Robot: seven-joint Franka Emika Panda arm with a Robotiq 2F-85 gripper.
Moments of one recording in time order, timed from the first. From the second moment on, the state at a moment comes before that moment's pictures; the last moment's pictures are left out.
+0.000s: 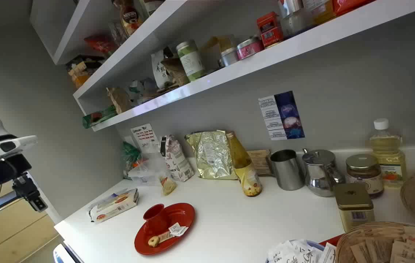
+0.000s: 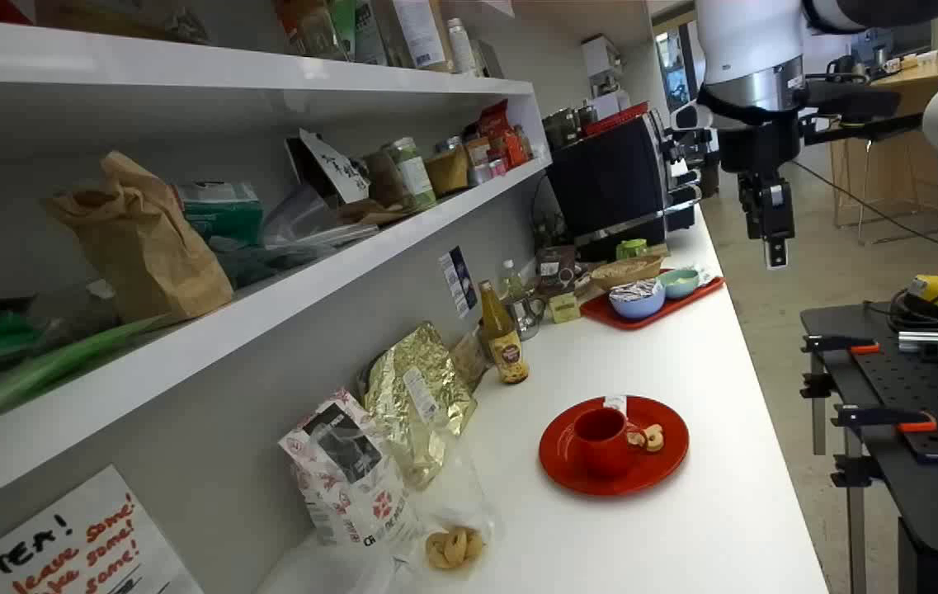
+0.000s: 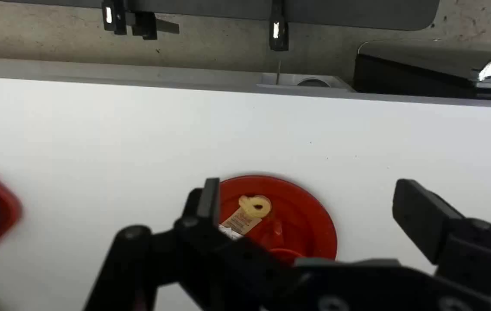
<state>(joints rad) 0.16 -0.79 0.30 -2.76 0.08 1.98 0.28</state>
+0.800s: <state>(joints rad) 0.14 -0.77 0.30 -2.72 0.04 2.01 0.28</state>
